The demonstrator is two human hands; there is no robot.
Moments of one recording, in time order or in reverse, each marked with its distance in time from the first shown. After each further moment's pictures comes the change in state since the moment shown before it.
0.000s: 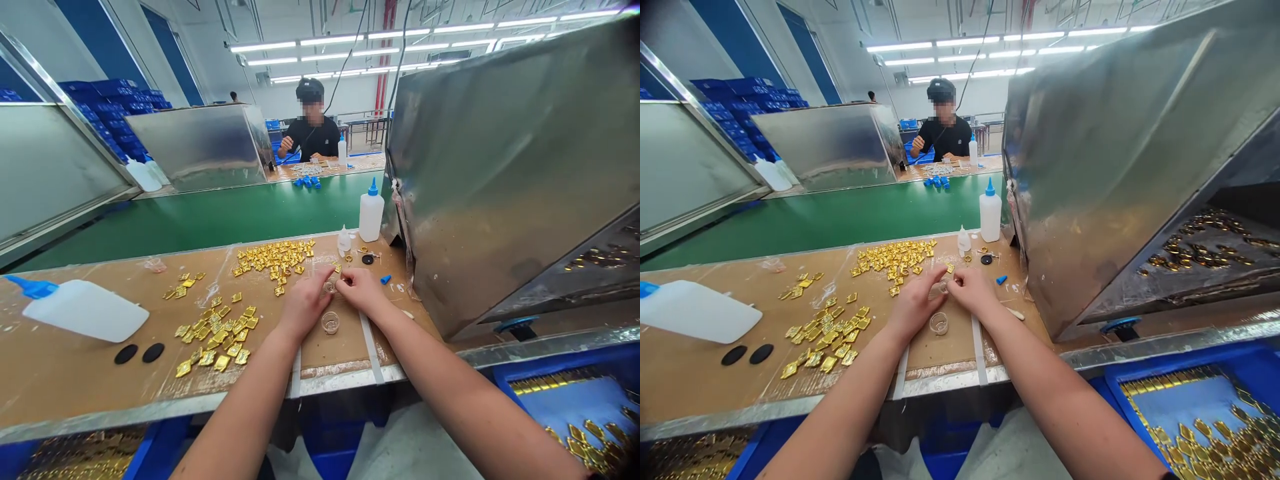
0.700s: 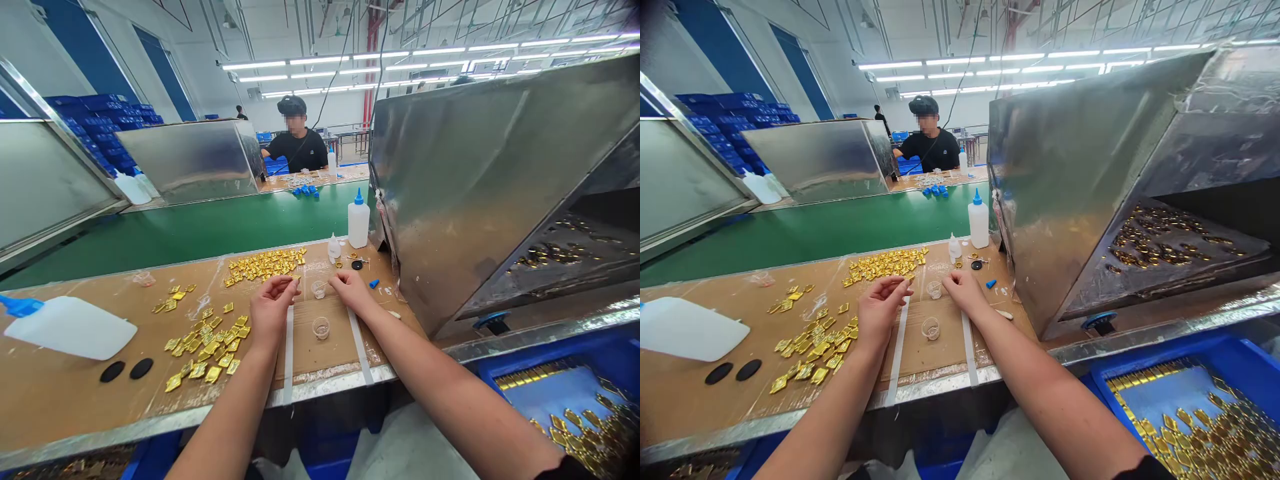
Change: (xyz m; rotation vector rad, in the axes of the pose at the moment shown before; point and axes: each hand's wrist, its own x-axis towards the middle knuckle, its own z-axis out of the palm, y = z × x) left_hand -0.005 0.007 -0.023 -0.786 0.497 -0.557; right_hand 0.009 0.011 0.009 0.357 0.039 -0.012
